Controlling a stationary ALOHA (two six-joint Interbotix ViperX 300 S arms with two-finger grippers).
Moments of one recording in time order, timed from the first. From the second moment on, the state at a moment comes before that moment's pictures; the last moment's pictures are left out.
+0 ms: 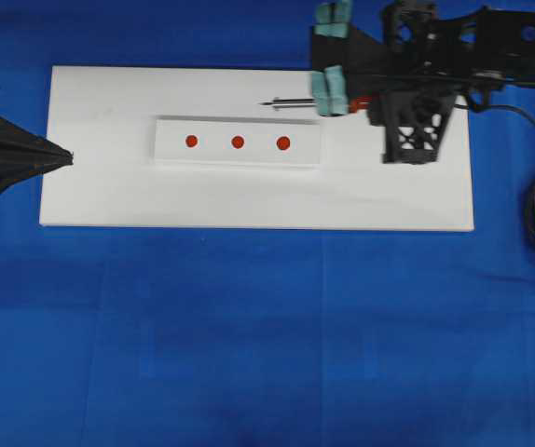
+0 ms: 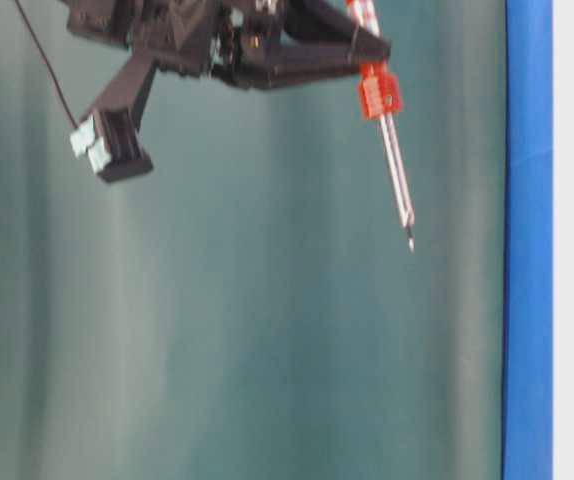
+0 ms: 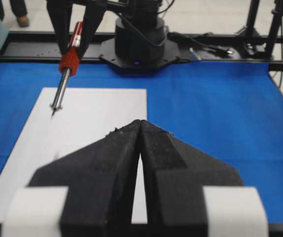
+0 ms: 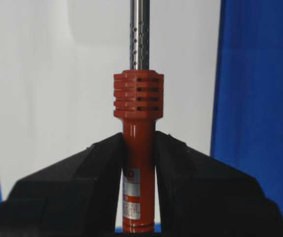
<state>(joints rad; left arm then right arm) -0.01 -0.97 1.23 0.00 -0.31 0.00 -0.19 -0.21 0.40 -0.16 1.04 0.02</state>
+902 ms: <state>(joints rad) -0.01 -0.97 1.23 0.00 -0.31 -0.01 -0.20 -0.30 0.48 -0.16 1.04 0.05</state>
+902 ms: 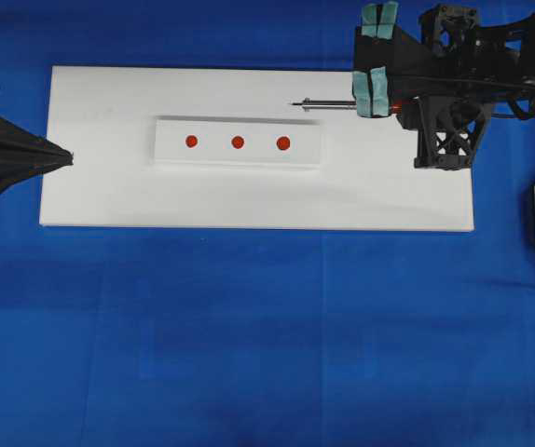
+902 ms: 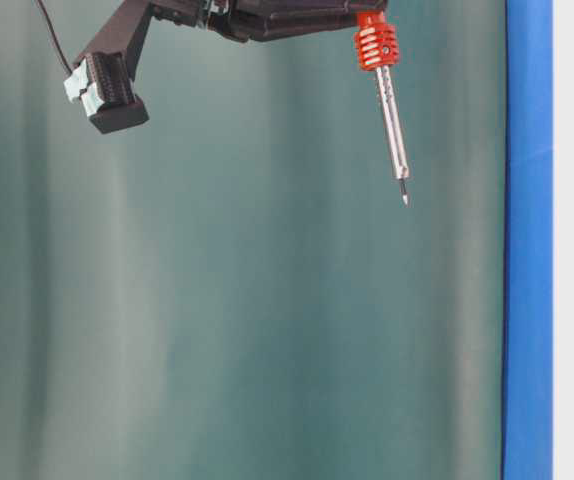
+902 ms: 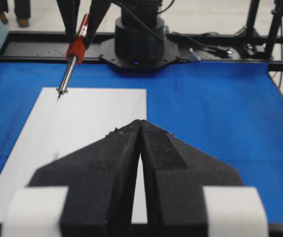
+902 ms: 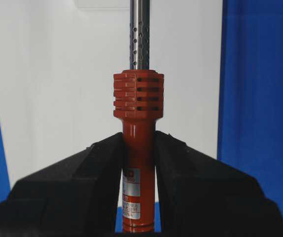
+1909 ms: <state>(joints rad) -0.01 -0.97 1.23 0.00 -0.31 -0.01 -0.20 -0.14 0.56 -0.13 0.89 0.05</state>
